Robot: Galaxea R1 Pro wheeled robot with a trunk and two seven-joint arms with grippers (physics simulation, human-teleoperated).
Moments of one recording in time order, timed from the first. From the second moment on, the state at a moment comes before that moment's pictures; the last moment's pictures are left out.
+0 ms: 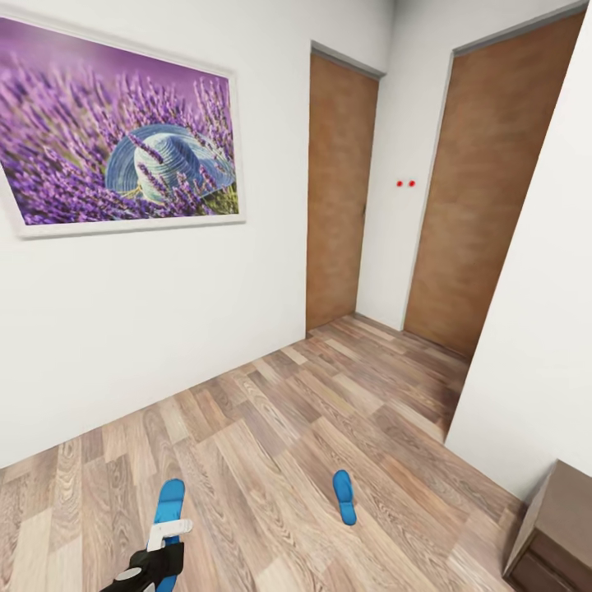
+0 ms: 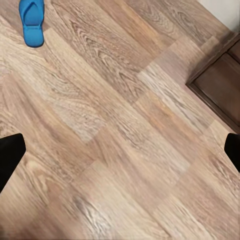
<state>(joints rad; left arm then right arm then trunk) -0.53 0.09 -0.27 -0.07 0.40 -0.16 0.03 0.11 -0.08 -0.32 -0.88 0.16 -0.01 0.09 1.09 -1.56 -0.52</state>
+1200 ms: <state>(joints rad) -0.53 0.08 -0.27 -0.07 0.40 -0.16 0.03 0.11 -0.07 -0.32 -0.88 0.17 -0.01 0.09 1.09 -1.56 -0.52</state>
